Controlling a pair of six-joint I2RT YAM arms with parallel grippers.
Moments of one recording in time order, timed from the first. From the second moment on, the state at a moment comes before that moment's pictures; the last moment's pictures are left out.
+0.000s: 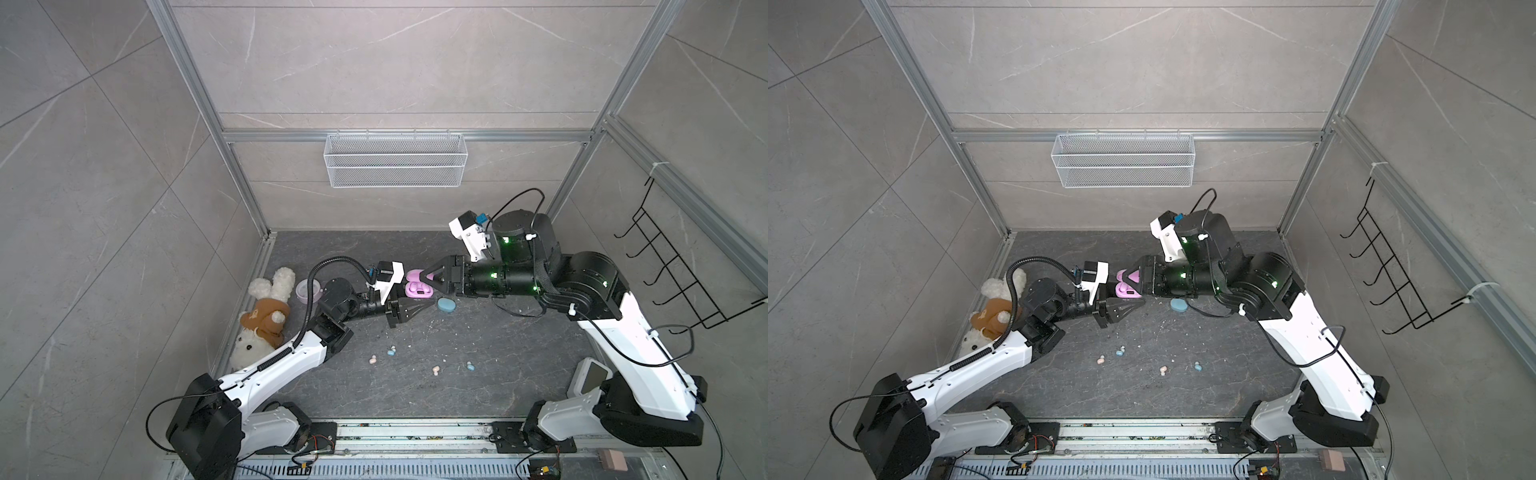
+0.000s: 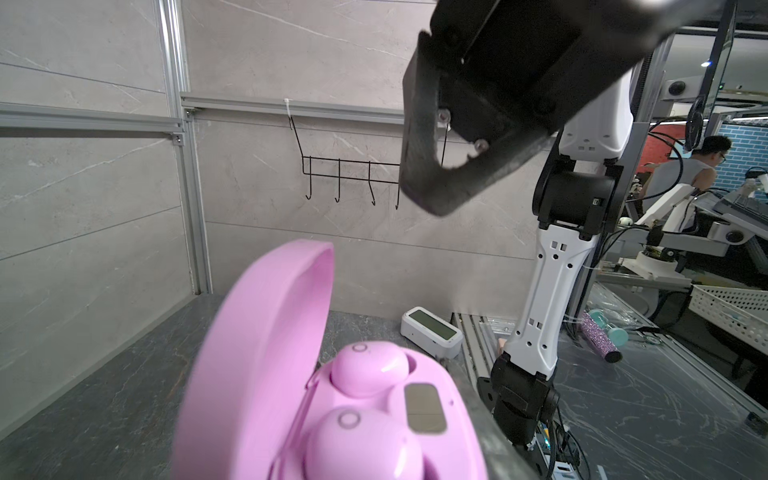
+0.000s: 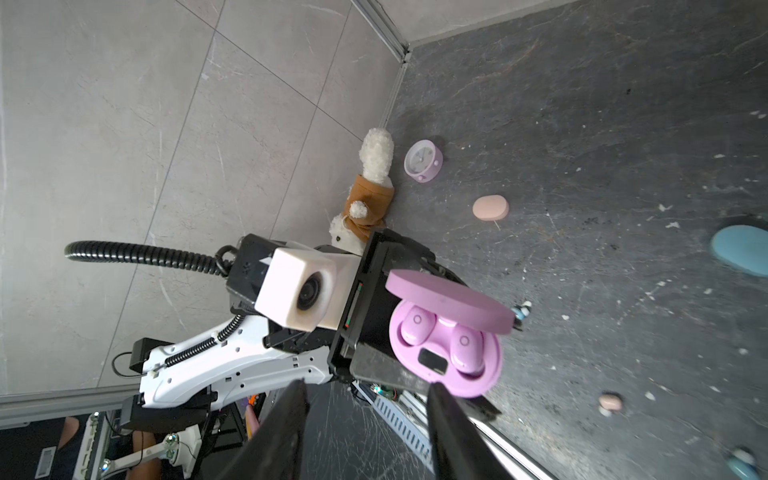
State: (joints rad) left arm -0.71 1.21 0.79 0.68 0.79 -0.21; right arm 0.87 1.46 2.14 -1.23 -0.18 0.75
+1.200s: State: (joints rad) left arm -0.75 1.20 0.79 0.57 0.79 -0.16; right arm 0.79 1.71 2.40 -1.58 -0.32 0.68
